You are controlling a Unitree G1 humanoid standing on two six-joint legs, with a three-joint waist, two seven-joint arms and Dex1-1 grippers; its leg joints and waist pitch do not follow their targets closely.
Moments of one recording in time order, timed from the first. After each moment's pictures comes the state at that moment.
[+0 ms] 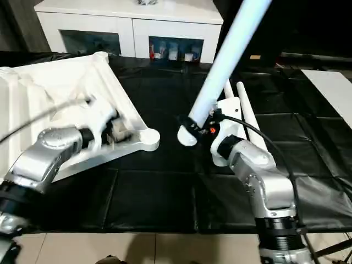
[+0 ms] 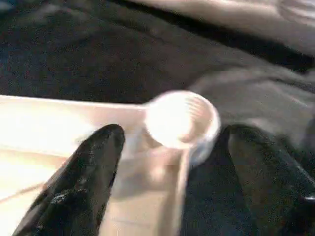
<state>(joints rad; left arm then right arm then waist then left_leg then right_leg) -0.56 0.49 -0.27 0.28 -0.16 0.40 -0.76 -0.35 -0.28 -0.01 -0.08 0.40 0.54 0.52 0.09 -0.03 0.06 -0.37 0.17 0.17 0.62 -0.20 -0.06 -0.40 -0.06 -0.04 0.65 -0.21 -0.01</state>
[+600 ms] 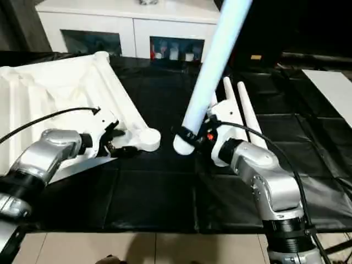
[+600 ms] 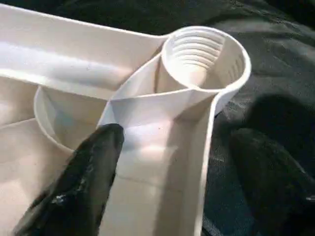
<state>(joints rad) -0.72 0.45 -0.26 0.67 -0.14 0.43 -0.84 -0.34 -0.36 0.04 -0.11 0.40 0.57 0.63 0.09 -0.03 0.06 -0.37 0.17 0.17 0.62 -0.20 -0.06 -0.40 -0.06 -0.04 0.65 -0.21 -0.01</state>
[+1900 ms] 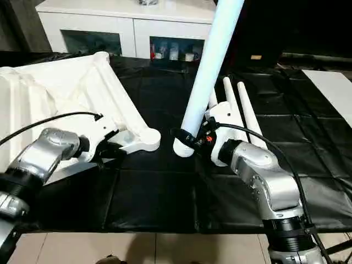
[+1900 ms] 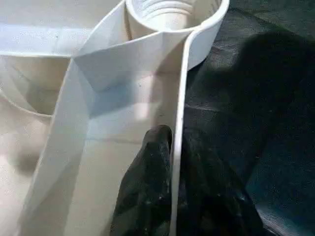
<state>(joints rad) -0.61 0.49 -0.32 0.46 -0.01 0.46 -0.91 -0.35 -0.36 0.05 -0.08 0.39 0.56 0.66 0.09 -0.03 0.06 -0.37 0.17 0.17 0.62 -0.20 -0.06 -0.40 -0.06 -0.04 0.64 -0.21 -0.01</state>
